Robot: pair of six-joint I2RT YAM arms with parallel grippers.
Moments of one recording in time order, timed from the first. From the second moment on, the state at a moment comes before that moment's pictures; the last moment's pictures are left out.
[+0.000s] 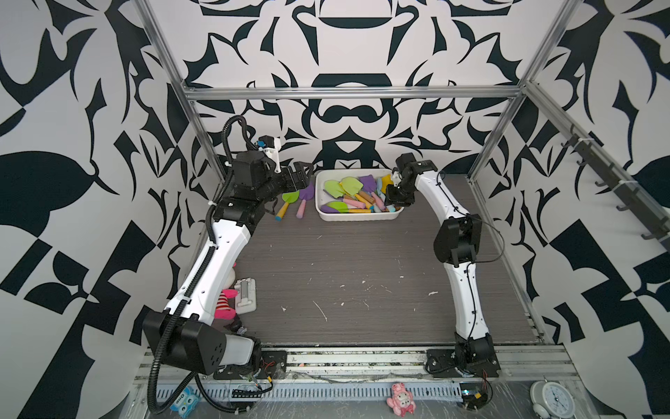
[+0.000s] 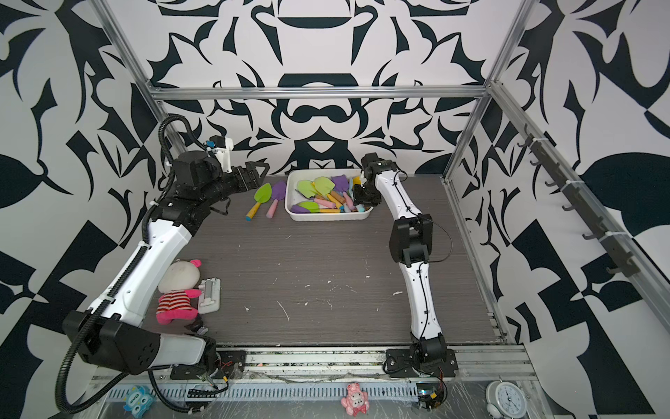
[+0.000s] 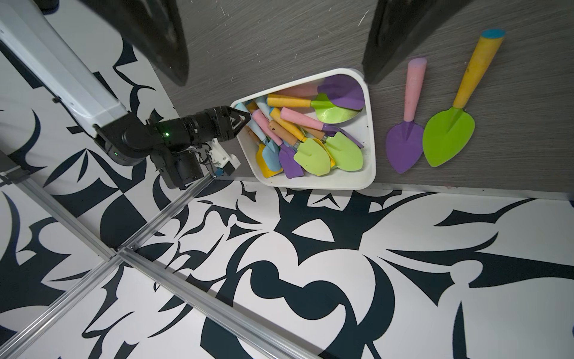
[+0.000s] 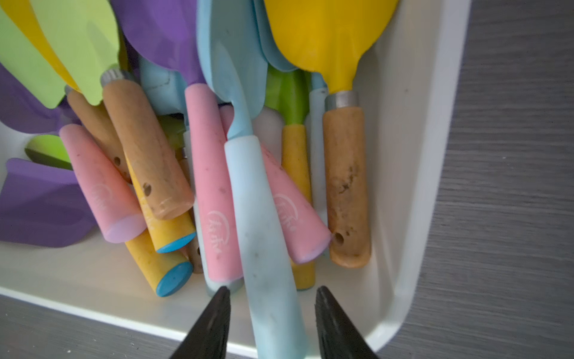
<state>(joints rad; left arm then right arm) -0.26 1.37 1.44 -0.35 0.31 -0.43 0.23 2.48 2.45 -1.22 -0.18 0.24</state>
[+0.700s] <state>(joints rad) -0.38 1.52 1.51 -0.35 0.28 -0.60 0.23 2.38 2.32 -1.16 -0.20 0.18</state>
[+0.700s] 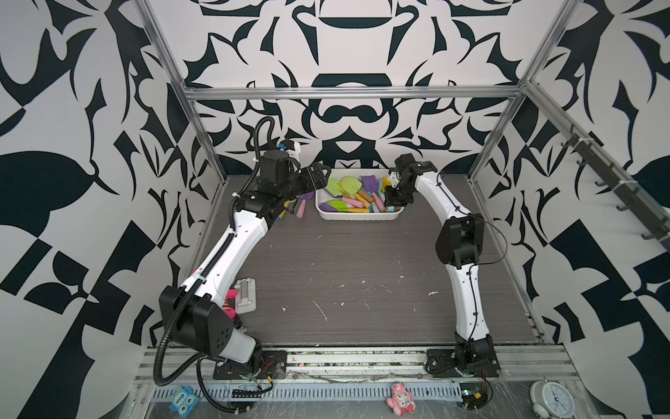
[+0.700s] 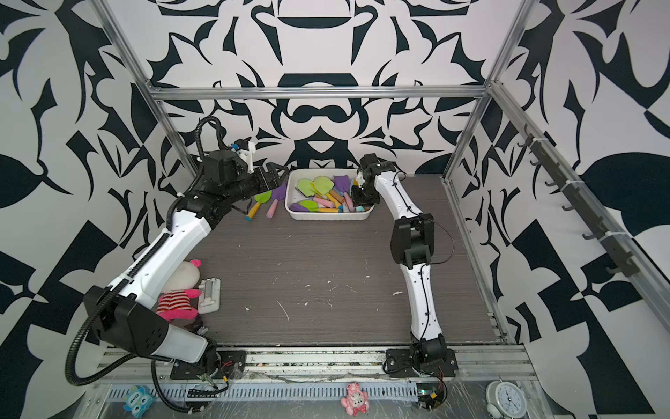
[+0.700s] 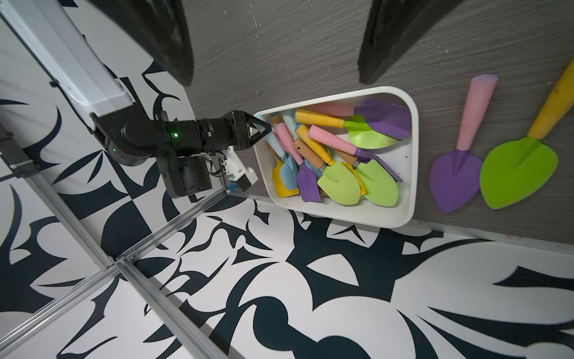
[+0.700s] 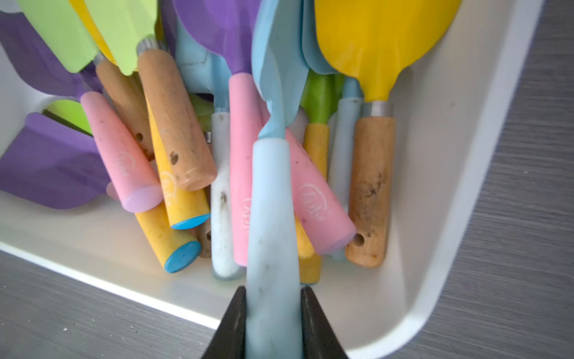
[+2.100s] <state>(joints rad) -0.44 2.17 2.18 -0.64 0.37 -0.98 0.53 1.76 1.62 -0.67 0.08 -0.08</state>
